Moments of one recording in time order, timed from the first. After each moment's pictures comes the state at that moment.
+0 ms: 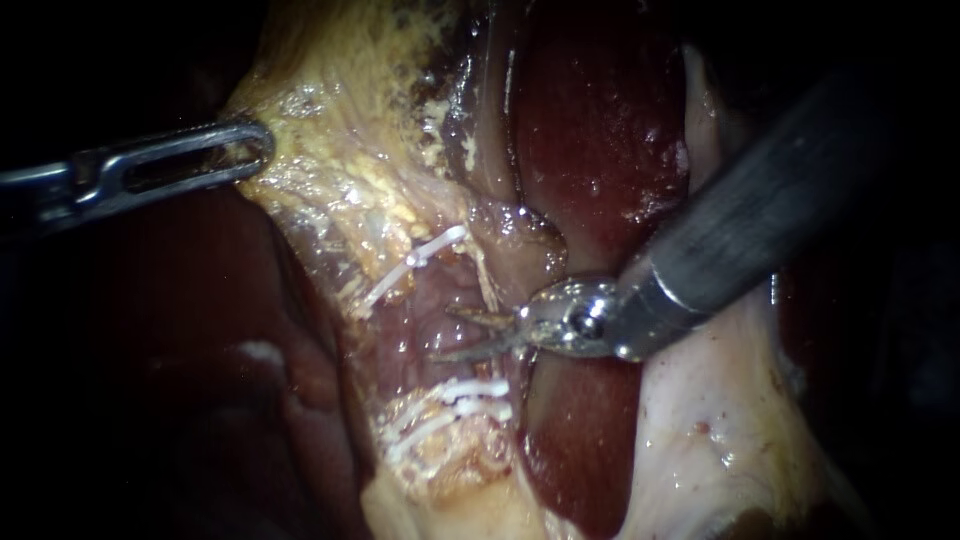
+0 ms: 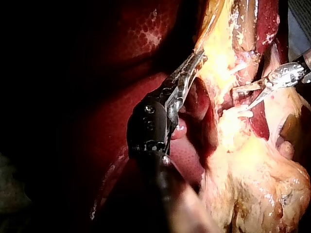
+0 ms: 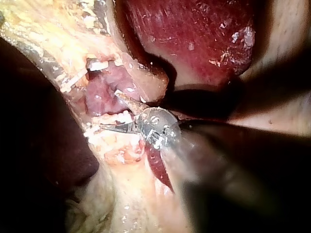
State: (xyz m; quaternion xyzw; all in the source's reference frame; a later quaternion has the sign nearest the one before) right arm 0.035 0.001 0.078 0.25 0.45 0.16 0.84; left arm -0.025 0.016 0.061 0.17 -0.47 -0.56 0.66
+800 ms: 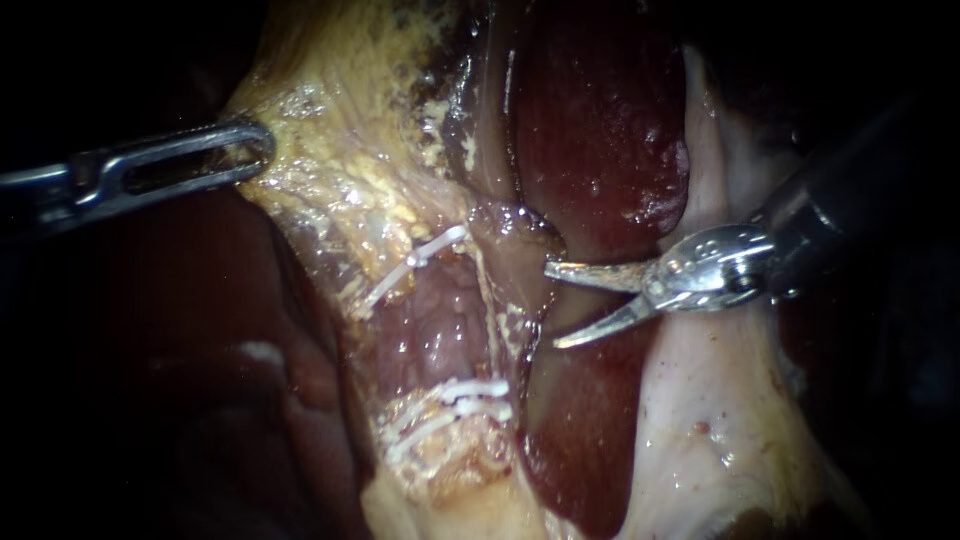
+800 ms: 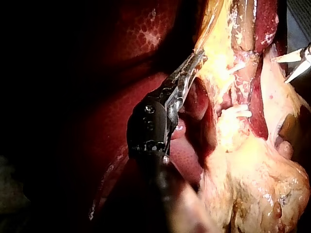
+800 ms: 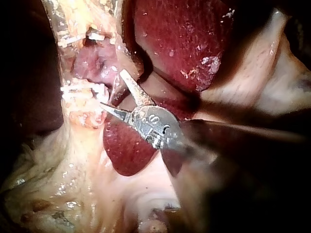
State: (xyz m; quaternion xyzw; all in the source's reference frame) right arm 0.025 0.007 0.071 0.15 0.50 0.09 0.85; left arm -0.026 0.016 0.061 0.17 -0.47 -0.57 0.66
